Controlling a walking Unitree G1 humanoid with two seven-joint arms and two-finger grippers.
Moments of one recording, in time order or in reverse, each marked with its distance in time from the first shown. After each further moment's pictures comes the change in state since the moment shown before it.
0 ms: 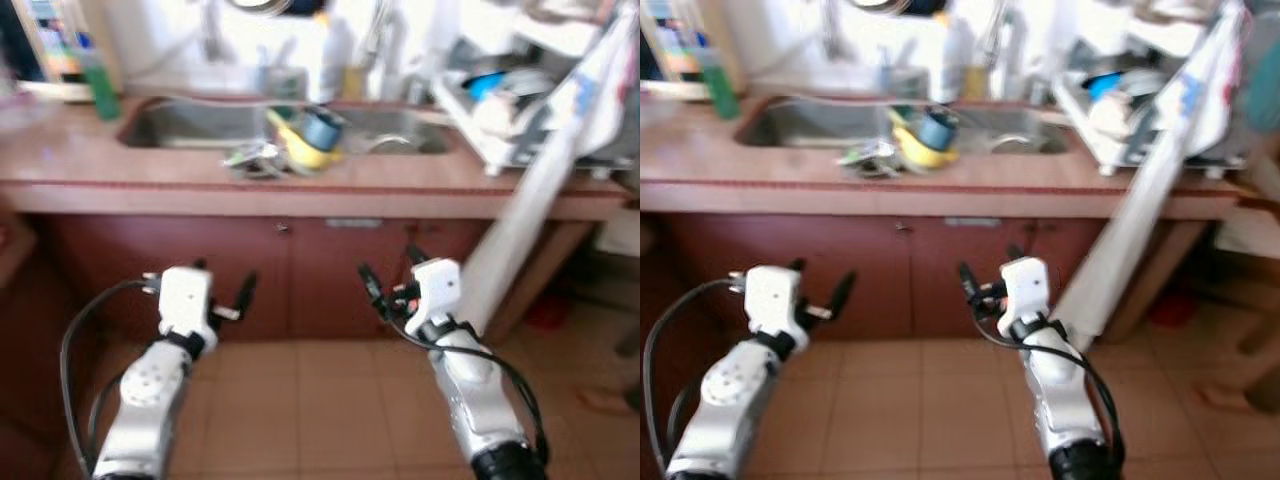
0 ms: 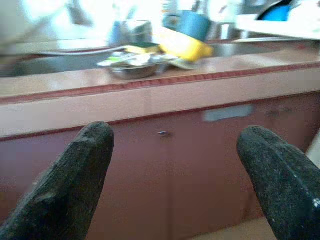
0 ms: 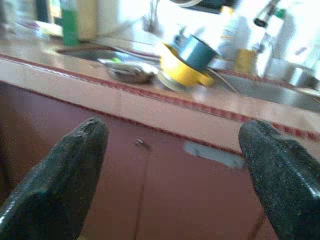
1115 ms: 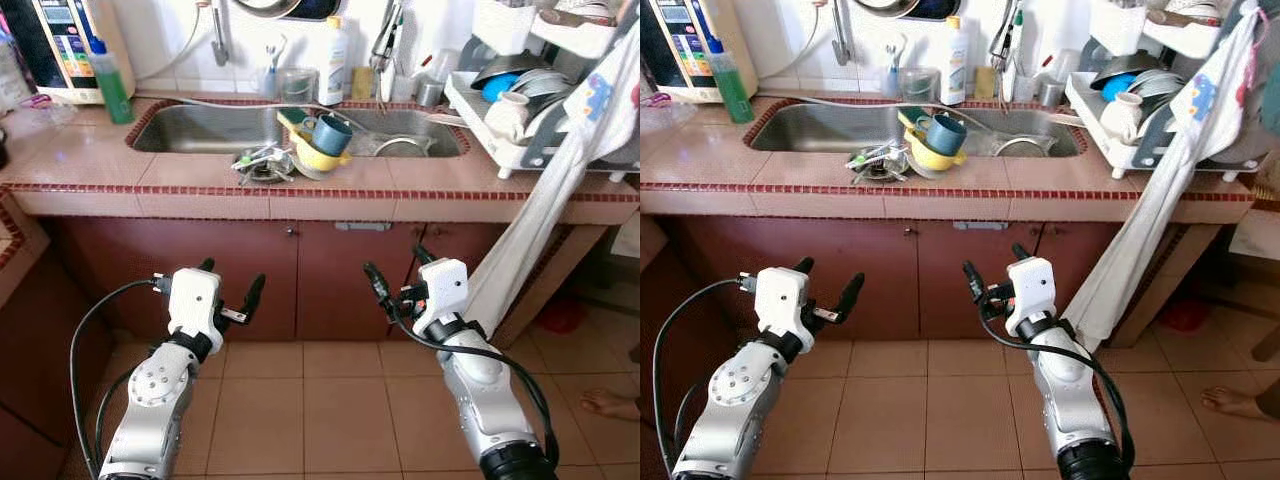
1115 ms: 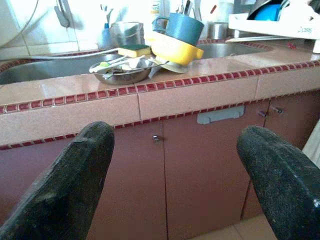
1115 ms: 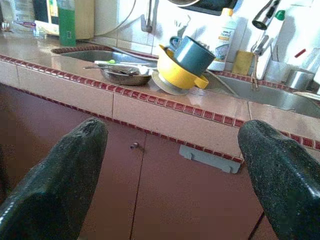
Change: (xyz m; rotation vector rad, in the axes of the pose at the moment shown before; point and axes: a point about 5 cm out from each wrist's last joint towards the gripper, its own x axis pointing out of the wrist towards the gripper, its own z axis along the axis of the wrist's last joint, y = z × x) left arm 0.000 -0.008 0.002 -0.004 -0.007 -0.033; right arm -0.005 -0.008 -0.001 -0.020 0.008 -0.005
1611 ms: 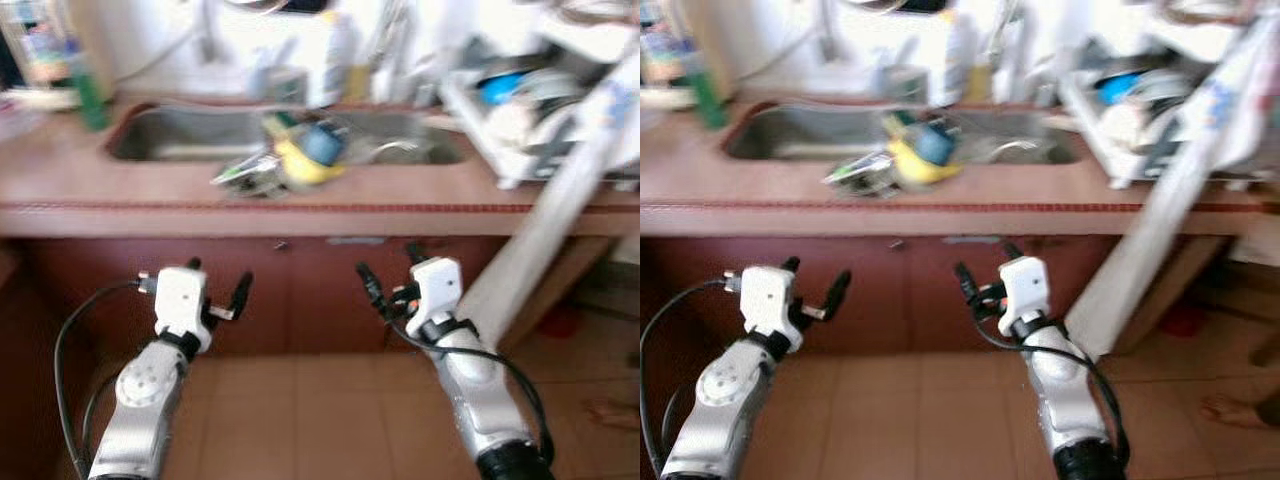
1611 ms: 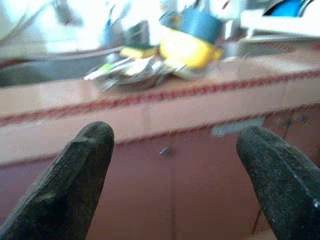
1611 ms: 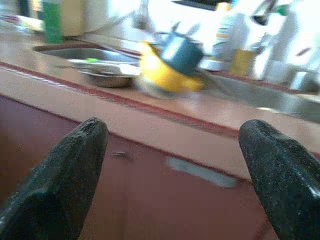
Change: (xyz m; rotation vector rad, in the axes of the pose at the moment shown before) left arm 0.001 0.003 0.002 -0.019 -0.008 0.022; right arm -0.001 0.000 0.001 -0.018 -0.002 0.013
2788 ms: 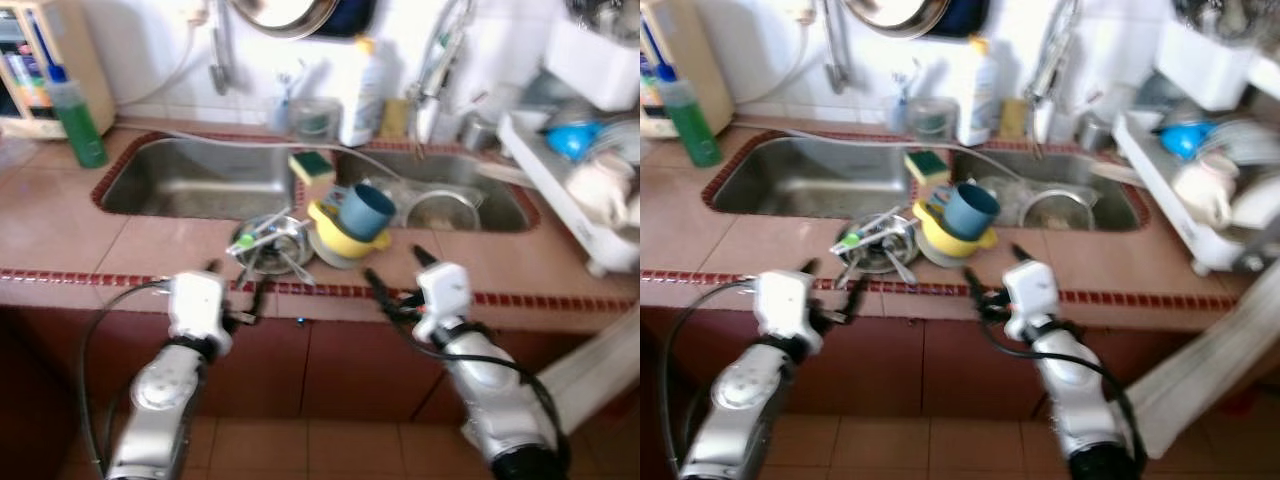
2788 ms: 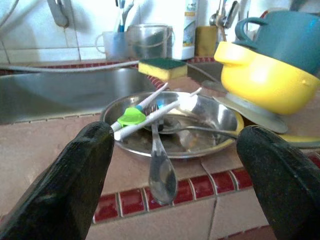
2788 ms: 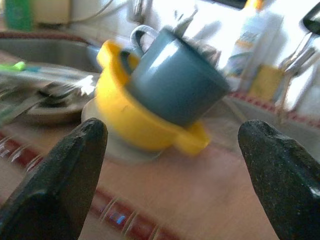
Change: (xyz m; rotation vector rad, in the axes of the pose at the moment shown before) left arm -0.001 -0.015 -0.001 -0.006 -0.008 -0.041; right arm -0.004 -0.003 0.000 -0.047 0.006 0.033
